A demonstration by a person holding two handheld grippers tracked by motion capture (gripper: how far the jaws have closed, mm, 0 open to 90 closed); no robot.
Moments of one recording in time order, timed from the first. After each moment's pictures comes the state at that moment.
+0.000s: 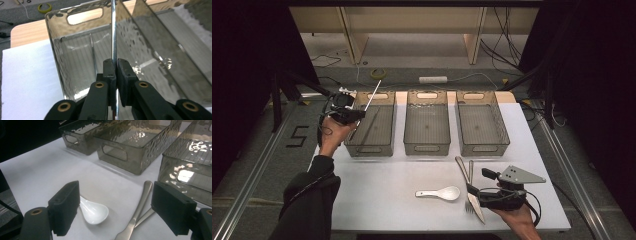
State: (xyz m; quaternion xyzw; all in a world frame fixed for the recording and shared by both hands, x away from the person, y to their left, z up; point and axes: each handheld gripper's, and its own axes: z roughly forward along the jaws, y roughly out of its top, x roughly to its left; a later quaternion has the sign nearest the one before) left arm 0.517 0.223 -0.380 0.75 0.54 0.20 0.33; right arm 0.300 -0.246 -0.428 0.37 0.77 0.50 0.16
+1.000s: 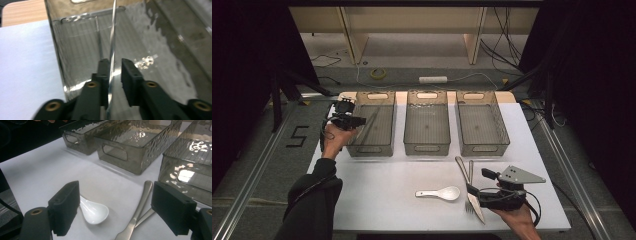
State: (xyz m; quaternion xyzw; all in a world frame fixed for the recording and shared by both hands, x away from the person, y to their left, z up) left arm 0.521 0.229 -0.410 0.74 0.56 0.16 0.33; right arm 0.300 -0.246 -0.428 0.37 0.77 0.50 0.16
